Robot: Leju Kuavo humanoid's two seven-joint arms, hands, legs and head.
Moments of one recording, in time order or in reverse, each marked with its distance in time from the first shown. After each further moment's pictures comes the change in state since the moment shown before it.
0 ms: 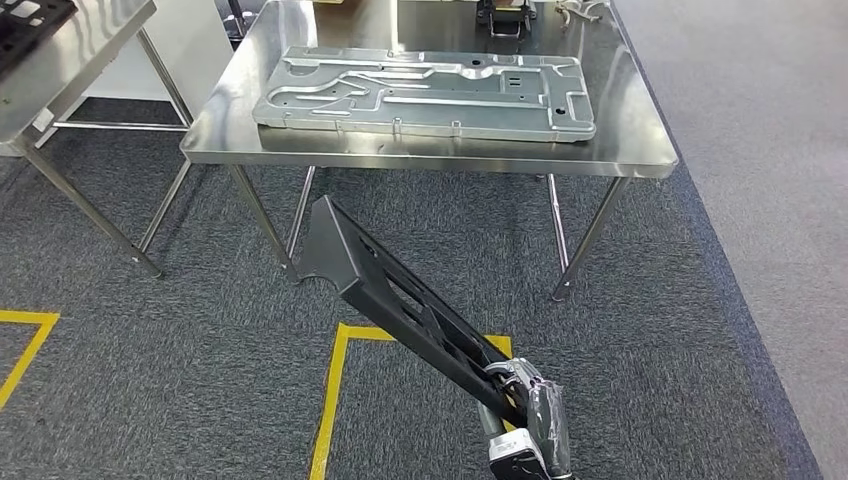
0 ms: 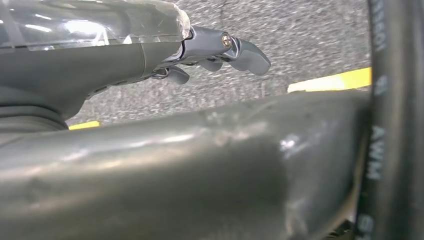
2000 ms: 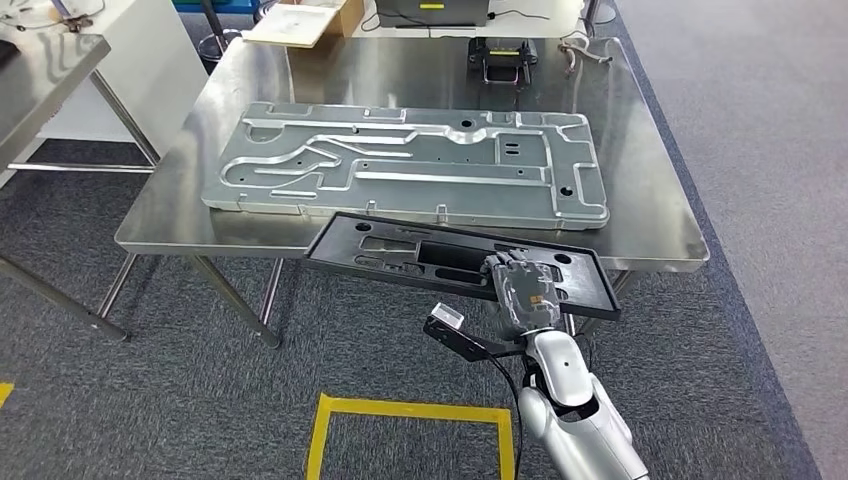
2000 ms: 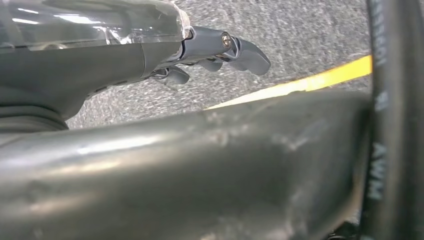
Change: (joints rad) left arm -0.047 0.031 -0.013 0.000 -0.101 -0.039 0.035; right arm -0.553 0.005 -0.090 0.421 0.794 0.237 0.344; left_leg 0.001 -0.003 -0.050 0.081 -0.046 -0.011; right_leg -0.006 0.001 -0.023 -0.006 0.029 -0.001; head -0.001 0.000
